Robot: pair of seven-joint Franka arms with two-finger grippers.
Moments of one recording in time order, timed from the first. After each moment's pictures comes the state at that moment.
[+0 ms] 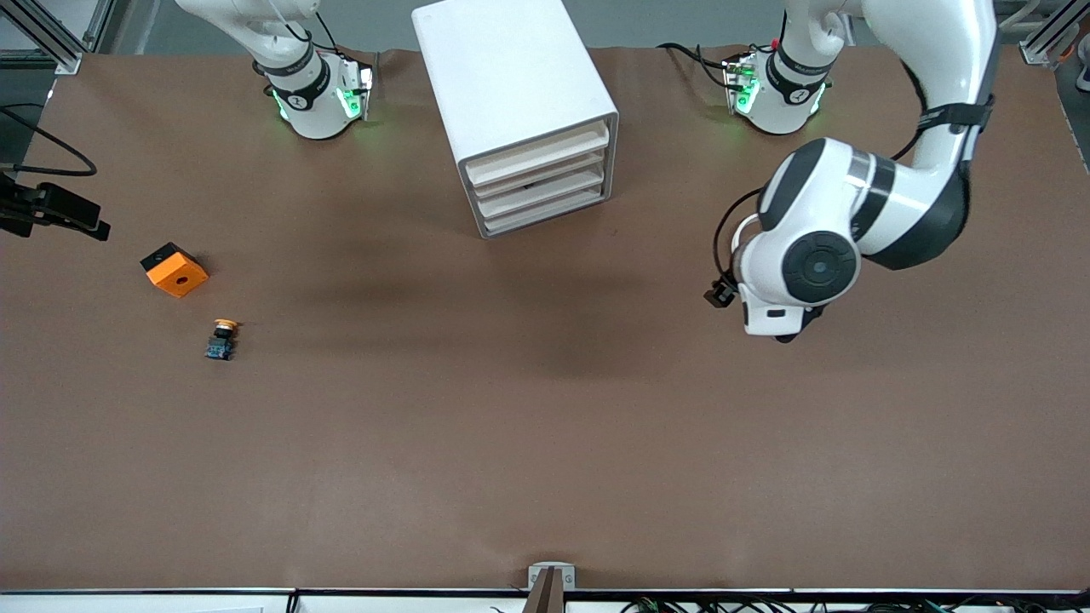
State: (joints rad) left arm -0.26 0.41 -0.19 -1.57 -0.05 1.53 -1.37; right arm -0.06 0.09 0.00 -1.42 -0.02 1.42 -0.01
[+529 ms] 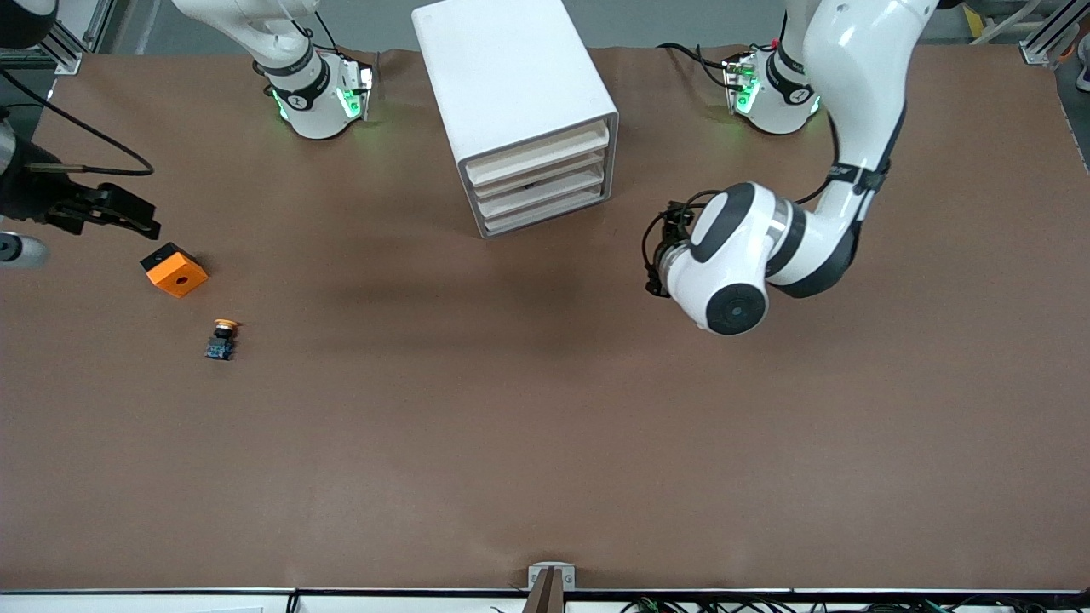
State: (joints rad) left arm -0.35 0.57 -0.19 -1.57 -0.35 1.53 -1.92; right arm 0.06 0.09 0.01 -1.42 -0.02 1.40 0.16
